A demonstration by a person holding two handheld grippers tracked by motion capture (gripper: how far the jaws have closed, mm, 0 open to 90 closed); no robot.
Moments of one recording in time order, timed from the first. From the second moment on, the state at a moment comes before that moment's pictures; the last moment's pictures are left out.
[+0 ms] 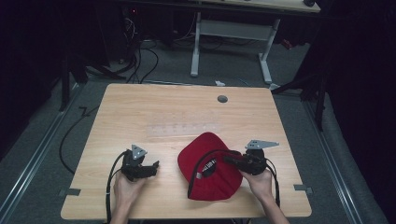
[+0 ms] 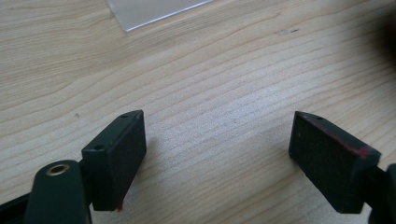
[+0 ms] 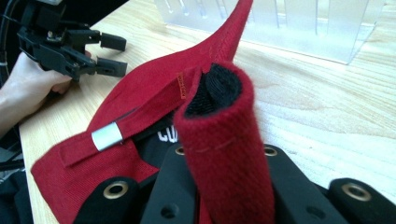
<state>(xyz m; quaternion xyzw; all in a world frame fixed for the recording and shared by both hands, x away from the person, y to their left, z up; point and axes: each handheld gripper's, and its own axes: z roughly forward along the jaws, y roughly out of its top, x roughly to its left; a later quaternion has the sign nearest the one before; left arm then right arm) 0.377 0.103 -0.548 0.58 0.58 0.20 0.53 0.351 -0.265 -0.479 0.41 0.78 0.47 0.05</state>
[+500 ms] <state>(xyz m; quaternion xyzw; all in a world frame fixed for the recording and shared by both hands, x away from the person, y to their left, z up) 0.360 0.096 -0.533 0.59 0.54 0.19 0.57 0.358 -0.266 -0.460 0.41 0.77 0.48 0.06</state>
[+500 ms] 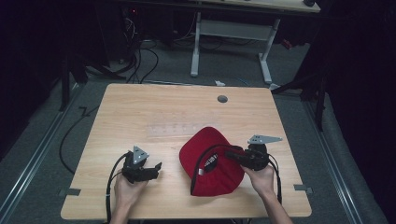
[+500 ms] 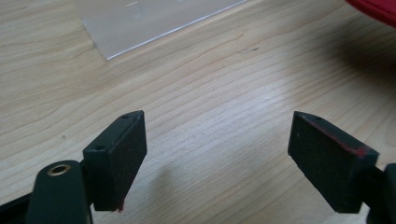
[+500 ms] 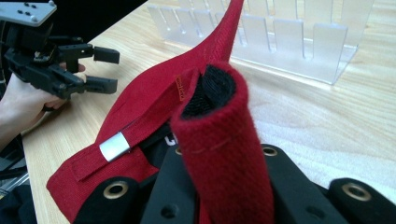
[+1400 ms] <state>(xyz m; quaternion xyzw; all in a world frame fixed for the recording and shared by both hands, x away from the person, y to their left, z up) 0.331 0.055 -0.509 0.64 0.45 0.17 0.60 0.378 -0.263 -0.439 0.43 0.76 0.49 0.03</state>
